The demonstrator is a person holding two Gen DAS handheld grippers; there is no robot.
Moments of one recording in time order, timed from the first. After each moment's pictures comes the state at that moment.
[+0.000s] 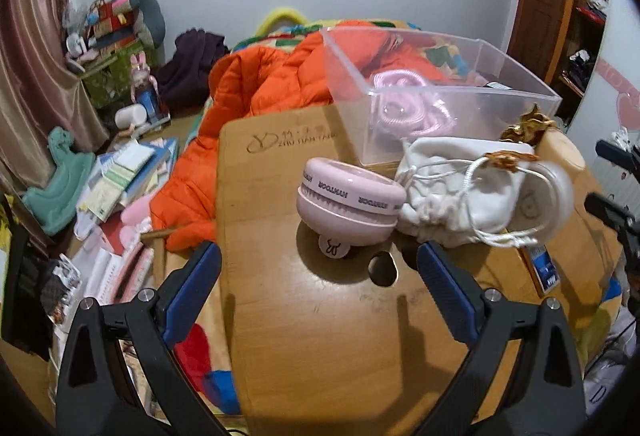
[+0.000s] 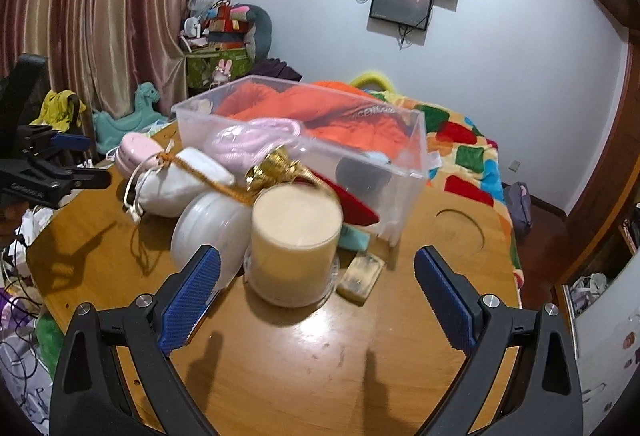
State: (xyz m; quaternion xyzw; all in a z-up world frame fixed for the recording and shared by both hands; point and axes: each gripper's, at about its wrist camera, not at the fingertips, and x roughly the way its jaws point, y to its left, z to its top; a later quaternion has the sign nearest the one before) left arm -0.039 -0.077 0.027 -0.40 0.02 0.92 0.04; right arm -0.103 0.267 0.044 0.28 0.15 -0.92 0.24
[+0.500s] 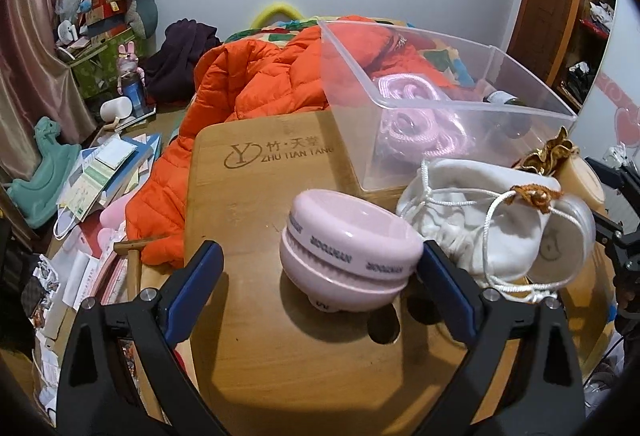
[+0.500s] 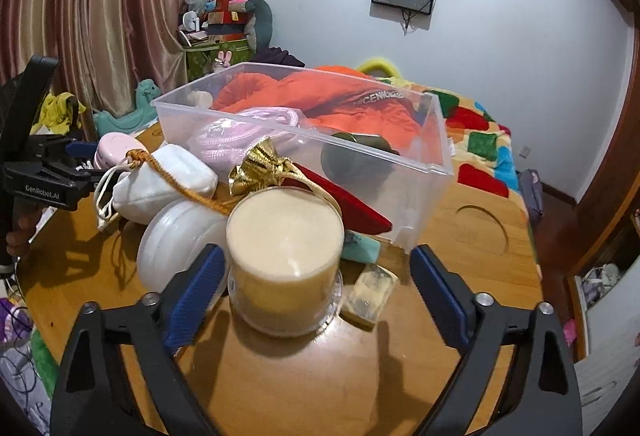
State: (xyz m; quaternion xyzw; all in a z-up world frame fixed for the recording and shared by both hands) left arm -0.074 -0.076 0.018 -0.40 -0.01 0.91 0.05; right arm -0.140 0.258 0.029 0.30 0.13 -0.91 0.25
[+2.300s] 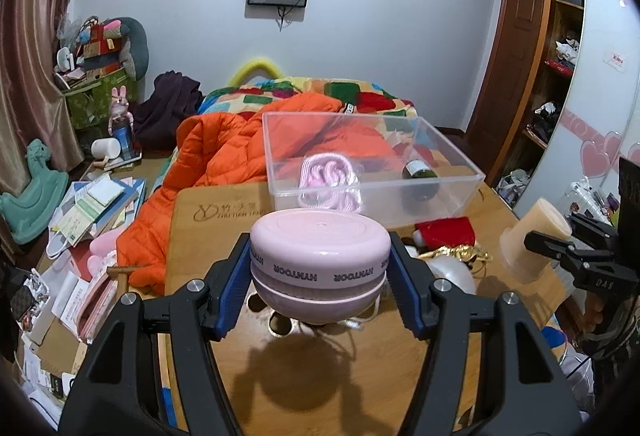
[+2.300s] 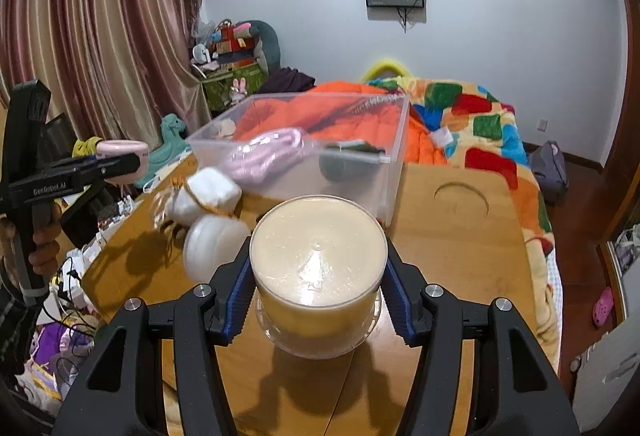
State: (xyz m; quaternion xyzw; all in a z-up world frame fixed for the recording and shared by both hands) left arm -0.016 -0.034 0.098 -0.30 -0.04 0.95 0.09; right arm -0.109 0.320 0.072 0.30 0.04 -0.91 0.29
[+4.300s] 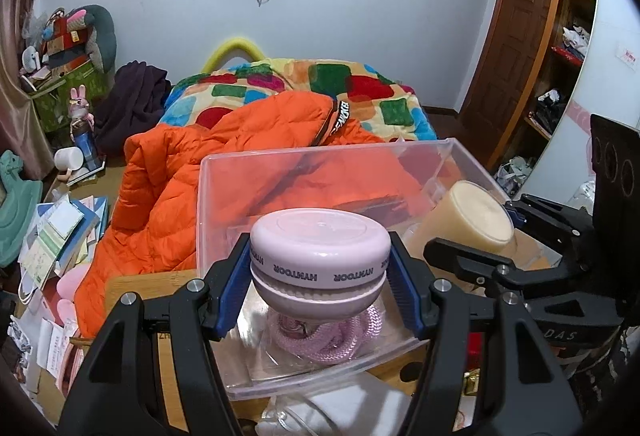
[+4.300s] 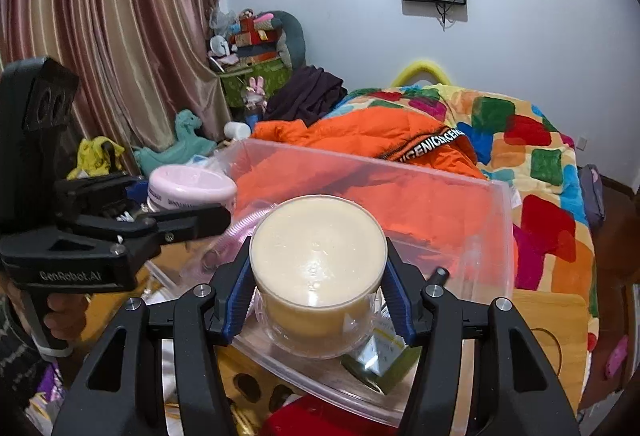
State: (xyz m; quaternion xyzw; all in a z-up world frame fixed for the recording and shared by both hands) left arm -0.169 -0.012 0.084 -0.35 -0.03 0.93 0.12; right arm -0.258 0.226 0.064 0.32 0.06 -0.88 0.34
